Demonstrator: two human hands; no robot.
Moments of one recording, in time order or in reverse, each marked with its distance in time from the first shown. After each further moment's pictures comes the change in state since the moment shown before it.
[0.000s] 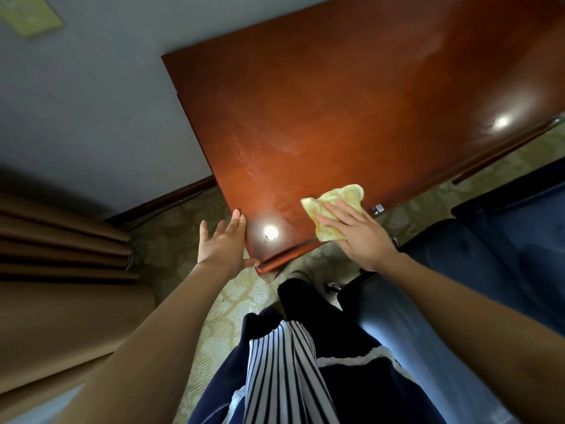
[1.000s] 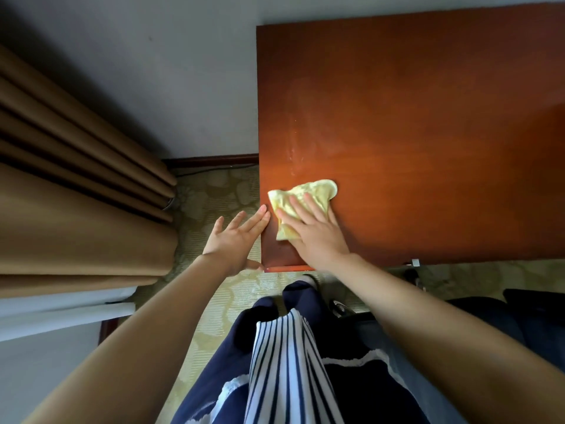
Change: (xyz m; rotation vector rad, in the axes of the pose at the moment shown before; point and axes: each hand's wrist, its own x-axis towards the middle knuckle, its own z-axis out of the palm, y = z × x) left_hand -0.004 0.001 0.005 -0.212 -0.066 -0.108; right_hand 0.101 -0.067 -0.009 0.014 -0.097 -0.374
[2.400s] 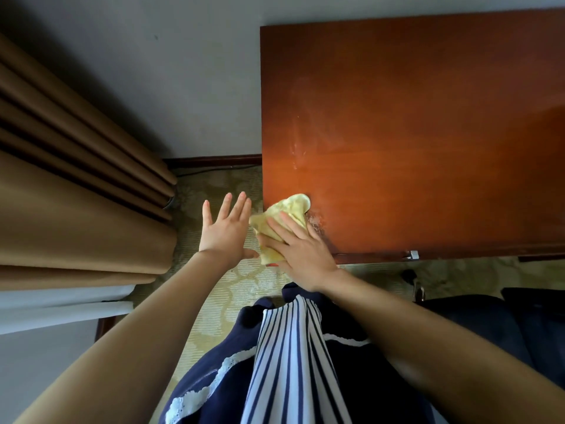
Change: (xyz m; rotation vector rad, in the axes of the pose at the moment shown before) left_hand -0.015 -0.002 0.010 0.094 0.208 -0.207; right_hand -0.026 -0.037 0.022 -0.096 0.006 -0.207
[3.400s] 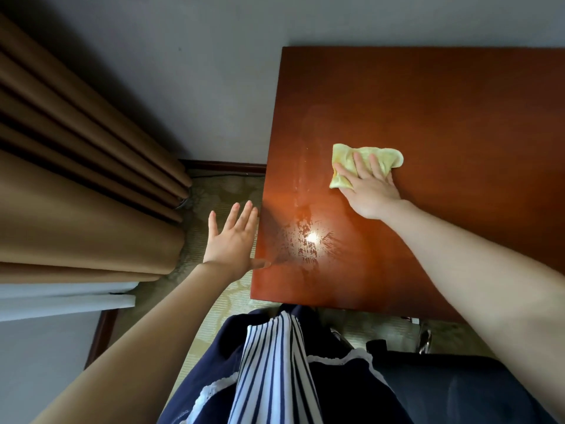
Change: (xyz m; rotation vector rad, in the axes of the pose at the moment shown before) left_hand 0.044 0.024 -0.039 -0.140 -0.058 -0.092; right_hand 0.088 0.199 -0.091 0.026 -0.161 0.398
